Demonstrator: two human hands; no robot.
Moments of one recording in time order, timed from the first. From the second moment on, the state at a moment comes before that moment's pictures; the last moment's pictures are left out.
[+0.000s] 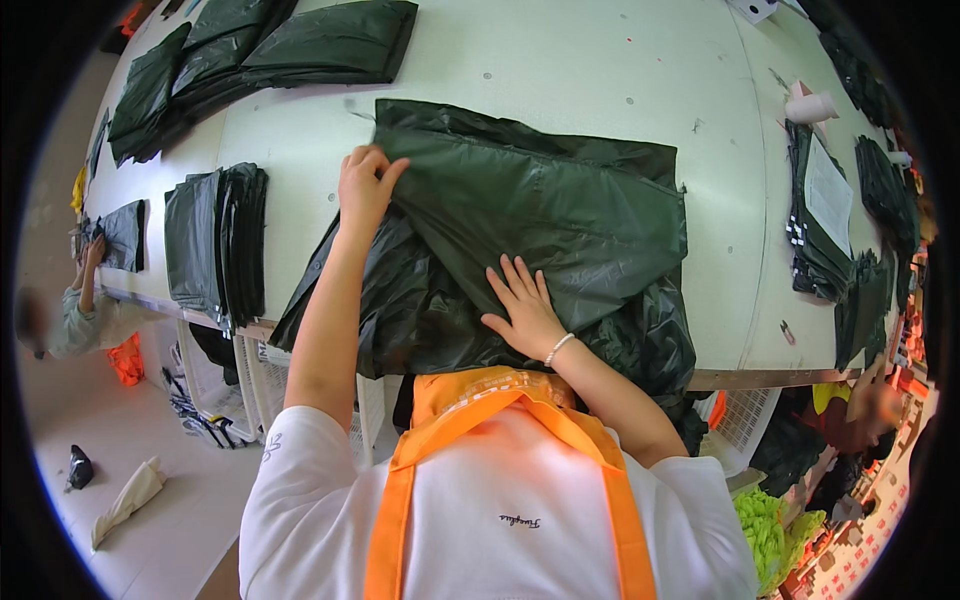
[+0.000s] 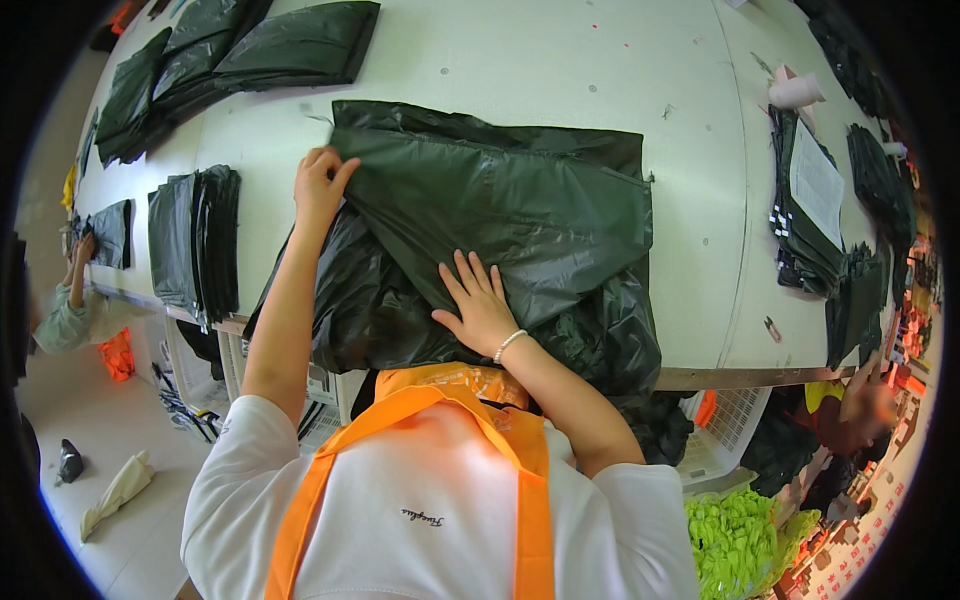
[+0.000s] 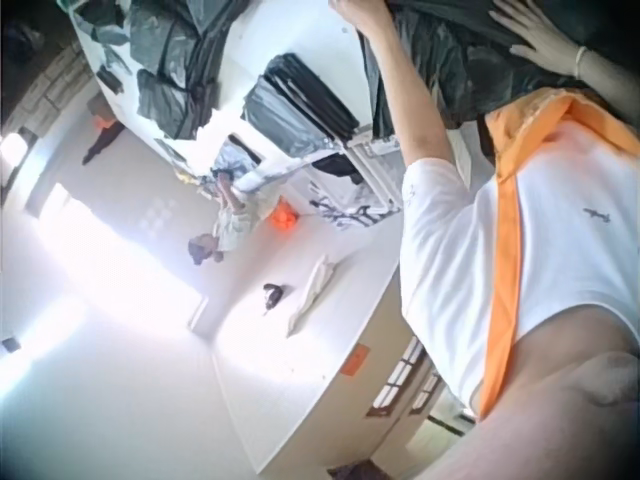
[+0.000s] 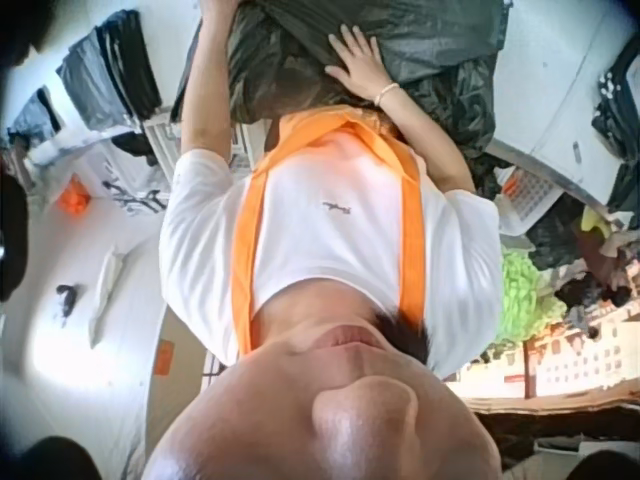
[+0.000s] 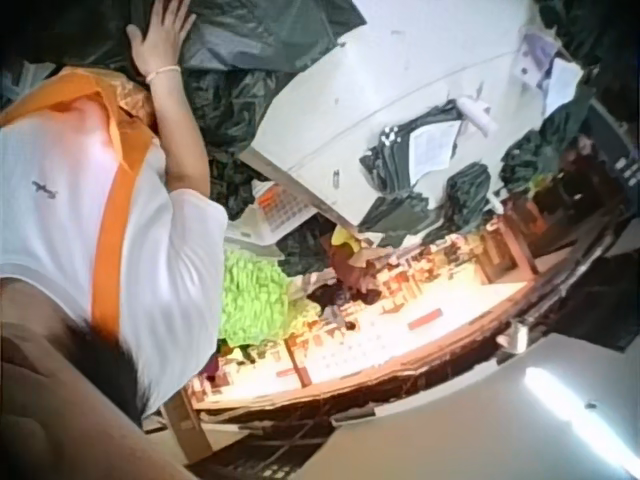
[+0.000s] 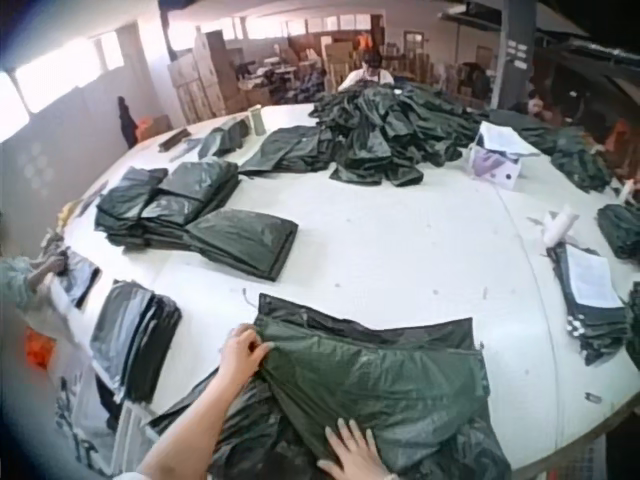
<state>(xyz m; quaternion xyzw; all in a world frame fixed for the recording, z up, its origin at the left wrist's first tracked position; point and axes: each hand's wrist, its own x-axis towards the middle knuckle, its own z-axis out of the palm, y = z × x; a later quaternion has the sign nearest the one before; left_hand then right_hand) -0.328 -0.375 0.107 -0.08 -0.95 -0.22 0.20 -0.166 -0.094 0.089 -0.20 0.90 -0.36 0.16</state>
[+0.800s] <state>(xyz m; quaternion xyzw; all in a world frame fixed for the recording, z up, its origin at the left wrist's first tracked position) -0.257 -0.229 0.116 -0.23 -0.92 -0.32 0.00 -0.222 -0.059 0.085 -0.15 0.93 -0.30 0.11</state>
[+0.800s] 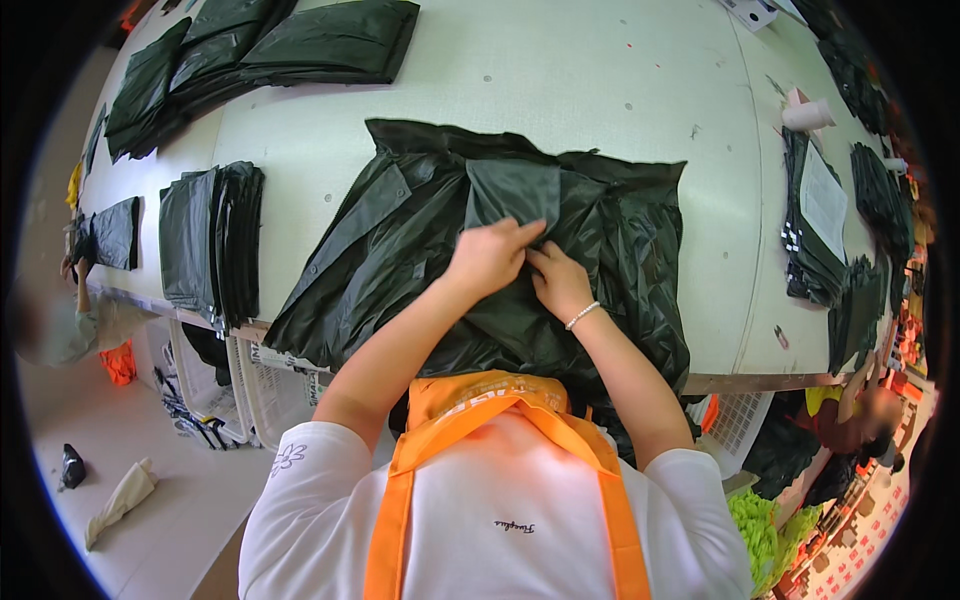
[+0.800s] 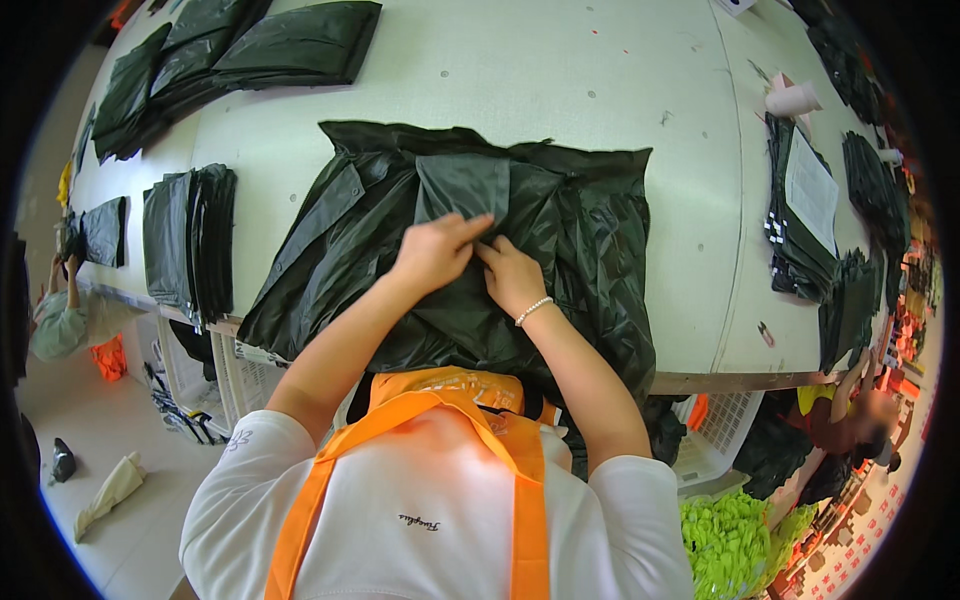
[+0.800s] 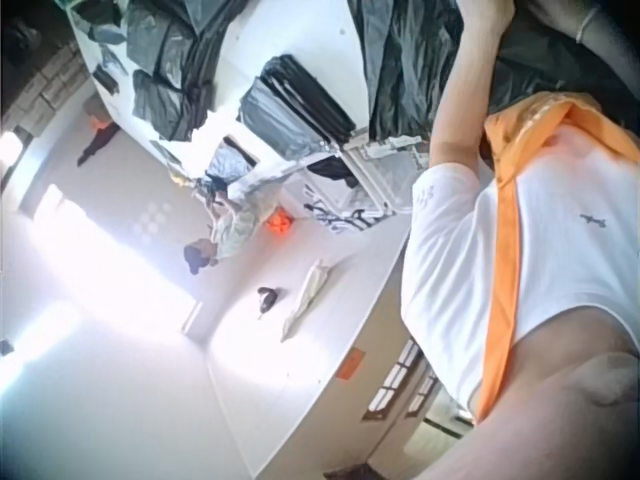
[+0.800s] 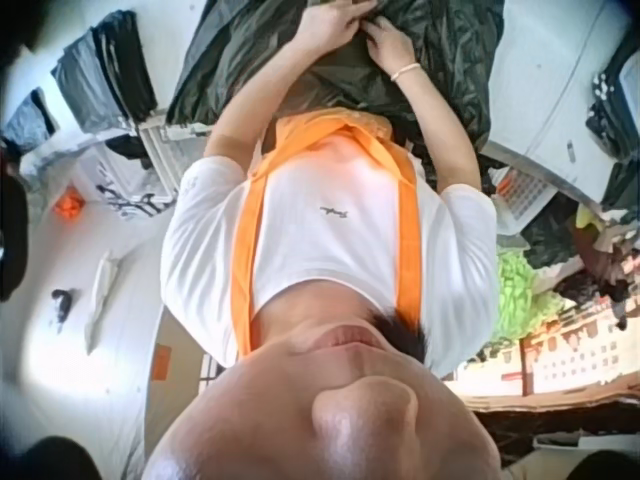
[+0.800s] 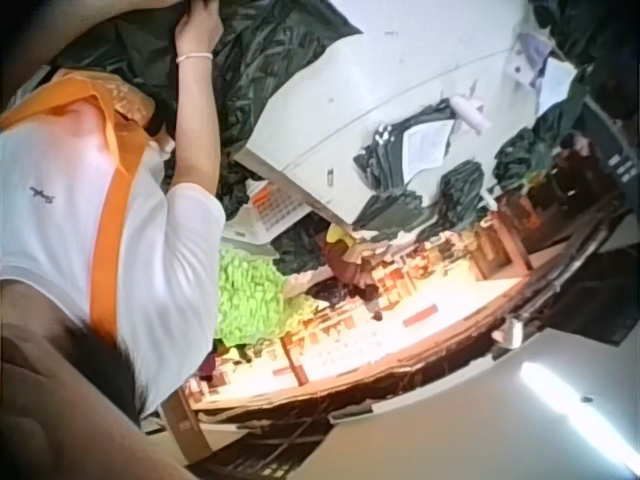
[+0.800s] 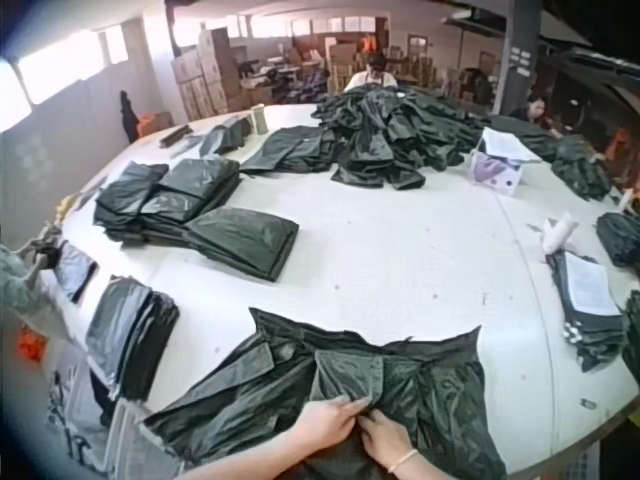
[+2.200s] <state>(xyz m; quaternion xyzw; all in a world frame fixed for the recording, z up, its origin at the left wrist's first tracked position) -0.202 -0.239 0.088 -0.33 -0.91 -0.26 -0.08 -0.307 -0.073 0.114 -0.14 0.97 -0.18 -0.06</state>
